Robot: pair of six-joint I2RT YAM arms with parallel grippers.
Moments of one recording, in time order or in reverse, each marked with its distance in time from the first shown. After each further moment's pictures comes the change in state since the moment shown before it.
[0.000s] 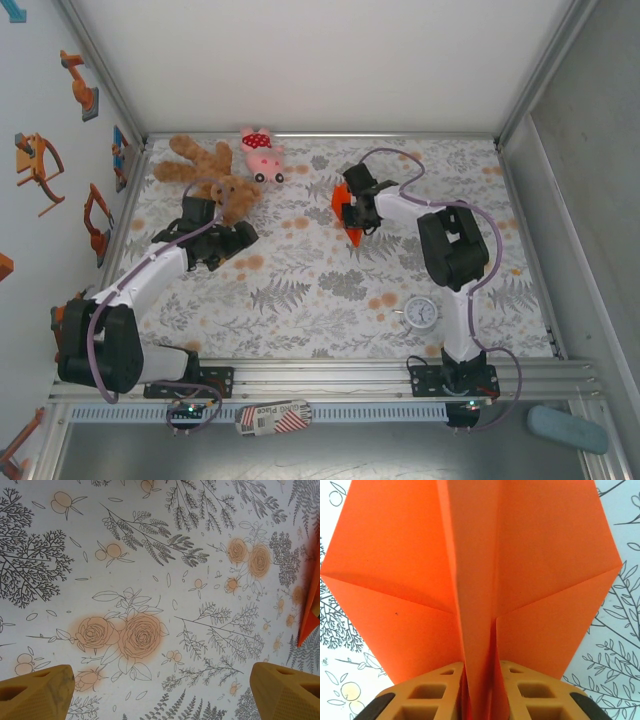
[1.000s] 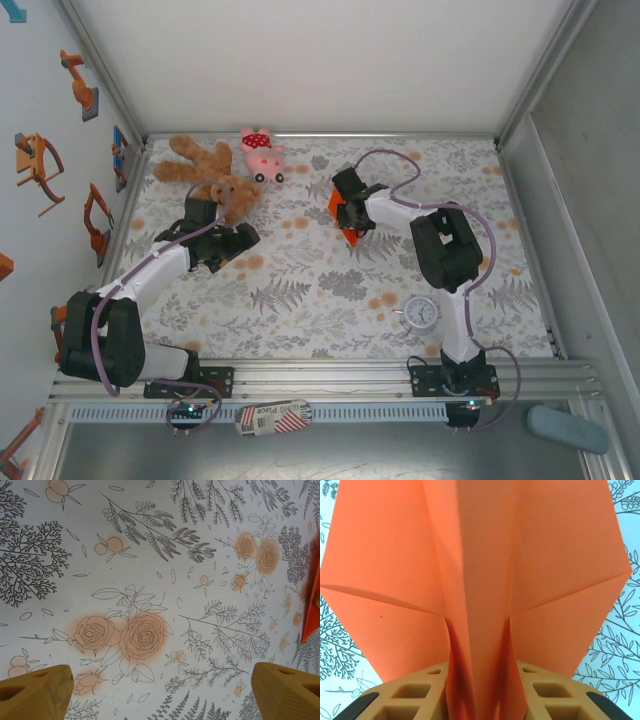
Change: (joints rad) left arm 0.000 0.029 -0.011 0.020 0.014 -0.001; right arm 0.054 0.017 0.016 0.002 0.153 0.158
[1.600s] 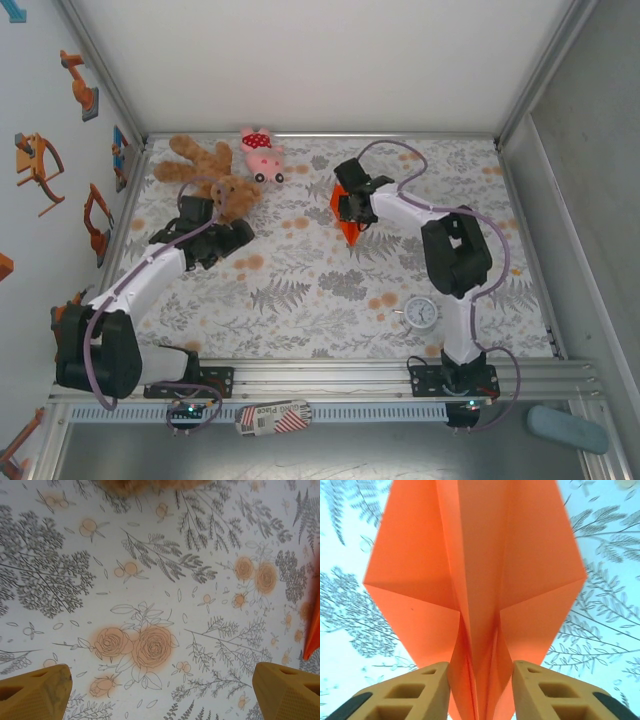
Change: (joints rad) left arm 0.000 -0.067 0.028 -0.044 -0.108 0.002; right arm -0.001 -0.098 0.027 -0.074 0.010 0.002
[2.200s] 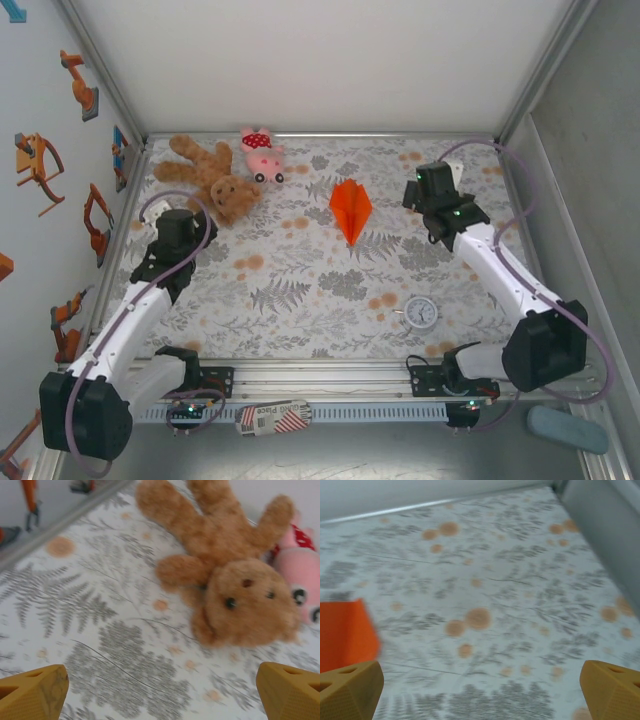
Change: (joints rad) left arm 0.025 -0.312 -0.193 0.229 -0.584 0.105; right arm -0.231 -0.720 -0.490 0.137 0.359 -0.164
